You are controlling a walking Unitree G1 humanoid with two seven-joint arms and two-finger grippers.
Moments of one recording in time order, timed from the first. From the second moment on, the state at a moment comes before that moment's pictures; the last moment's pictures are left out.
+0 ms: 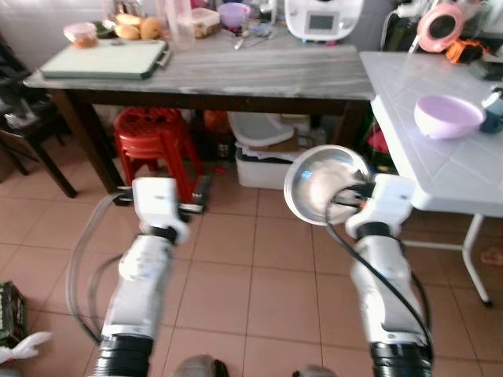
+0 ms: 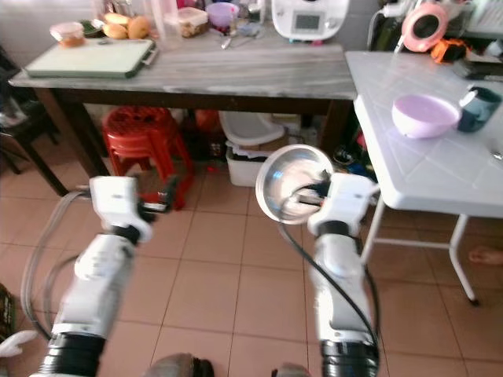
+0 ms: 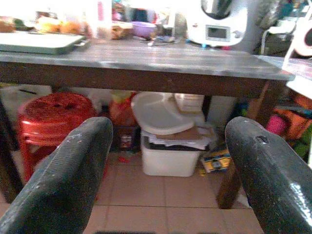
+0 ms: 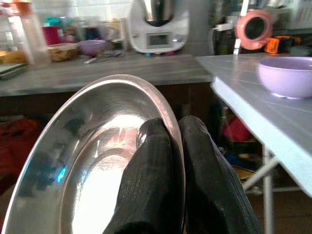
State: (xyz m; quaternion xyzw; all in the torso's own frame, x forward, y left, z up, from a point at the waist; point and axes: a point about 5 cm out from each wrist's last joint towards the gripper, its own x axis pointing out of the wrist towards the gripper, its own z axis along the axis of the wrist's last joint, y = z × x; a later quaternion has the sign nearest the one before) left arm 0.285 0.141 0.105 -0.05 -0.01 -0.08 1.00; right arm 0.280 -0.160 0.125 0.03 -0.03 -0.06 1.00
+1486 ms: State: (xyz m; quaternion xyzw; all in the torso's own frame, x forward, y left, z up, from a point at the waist) left arm 0.280 0.152 0.095 -0.04 0.03 -0.02 1.00; right arm 0.279 -0.148 0.130 0.05 -0.07 -0.01 1.00
